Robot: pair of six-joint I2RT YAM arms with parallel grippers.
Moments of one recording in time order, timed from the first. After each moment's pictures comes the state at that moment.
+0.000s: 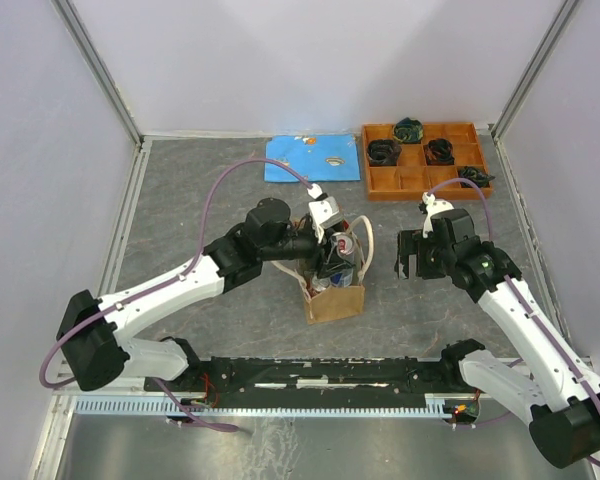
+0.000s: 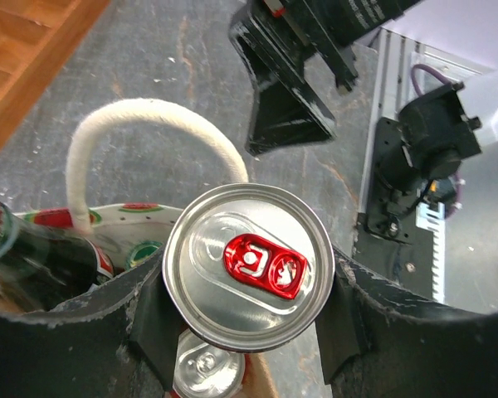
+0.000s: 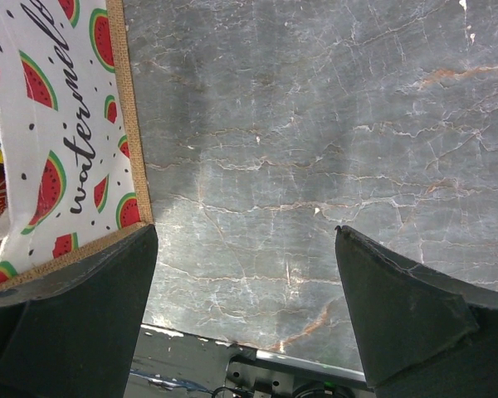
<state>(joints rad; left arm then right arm) -0.89 1.28 0.99 0.00 0.46 -0.04 0.36 0.92 0.86 -0.81 0.04 0.26</state>
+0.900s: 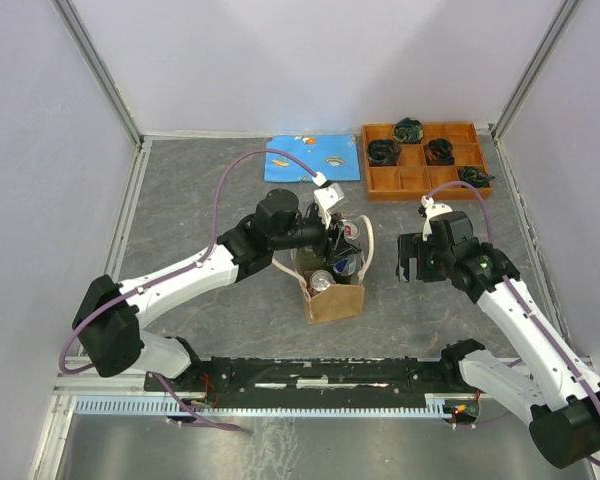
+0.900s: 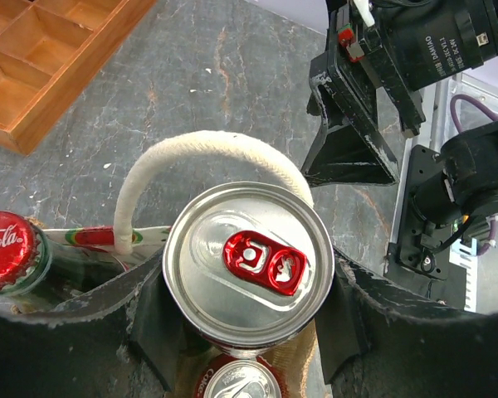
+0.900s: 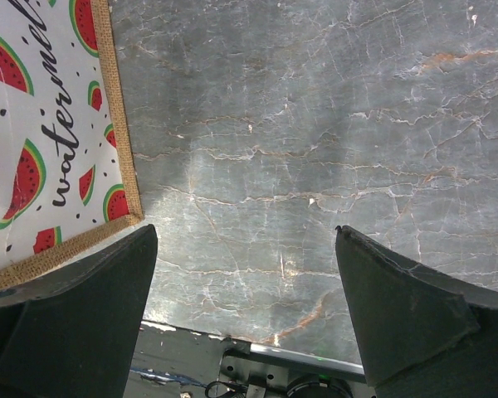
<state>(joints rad) -0.85 1.40 1.04 0.10 0.40 -0.07 0.36 0.92 0.84 -0.82 0.04 0.25</state>
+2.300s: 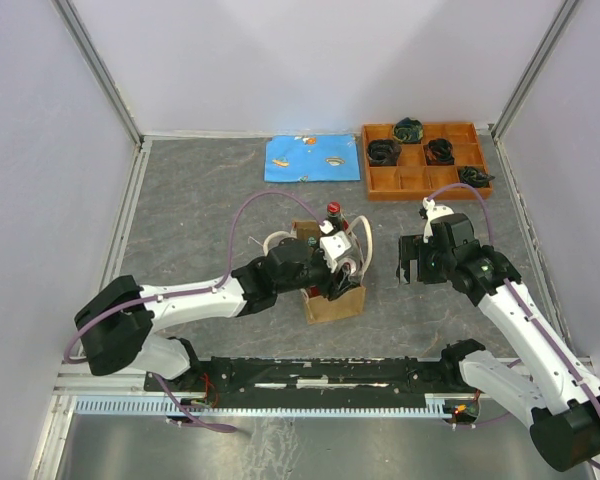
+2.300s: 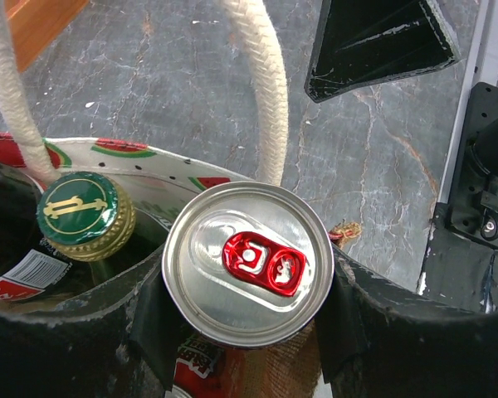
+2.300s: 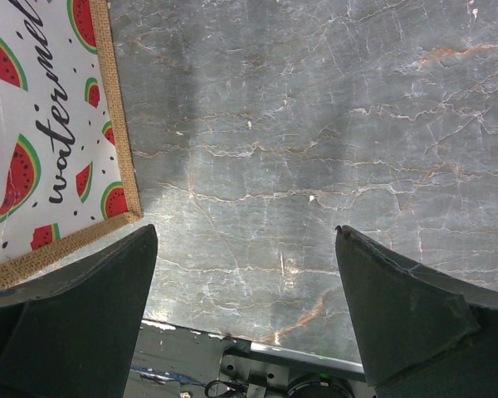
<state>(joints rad) -1.01 1.39 0.74 0.35 0.16 -0.02 0.36 0.90 0.82 -0.83 0.04 0.26</state>
